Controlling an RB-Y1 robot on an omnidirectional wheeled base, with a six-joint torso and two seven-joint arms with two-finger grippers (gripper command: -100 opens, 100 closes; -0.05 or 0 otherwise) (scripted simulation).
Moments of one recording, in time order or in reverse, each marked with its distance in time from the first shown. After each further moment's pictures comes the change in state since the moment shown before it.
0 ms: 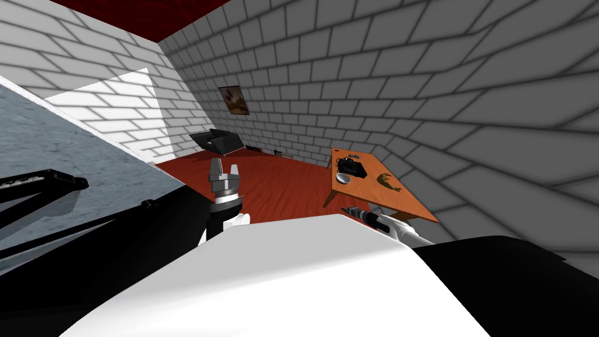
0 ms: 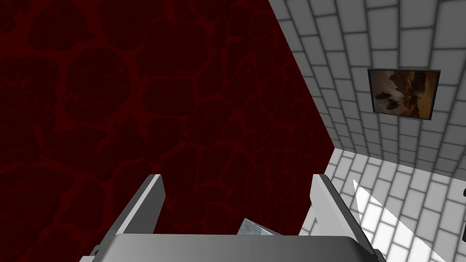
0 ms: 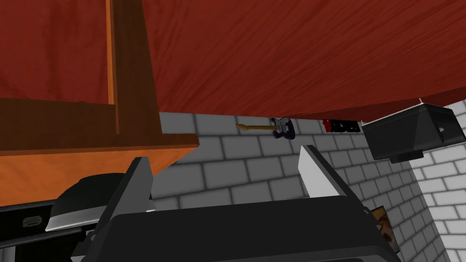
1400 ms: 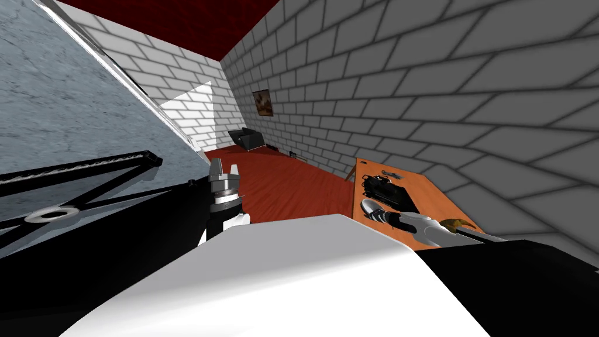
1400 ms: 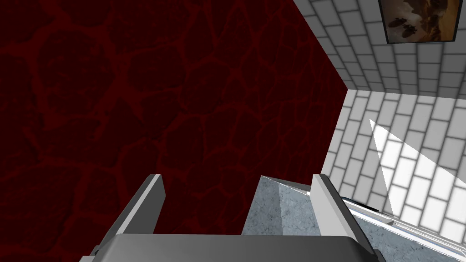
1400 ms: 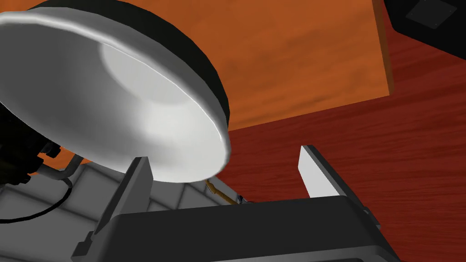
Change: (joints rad) left arm 0.000 0.000 0.000 0.000 0.000 0.000 0.000; right arm -0.121 -0.161 0.161 0.301 0.200 0.012 0.034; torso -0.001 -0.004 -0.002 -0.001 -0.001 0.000
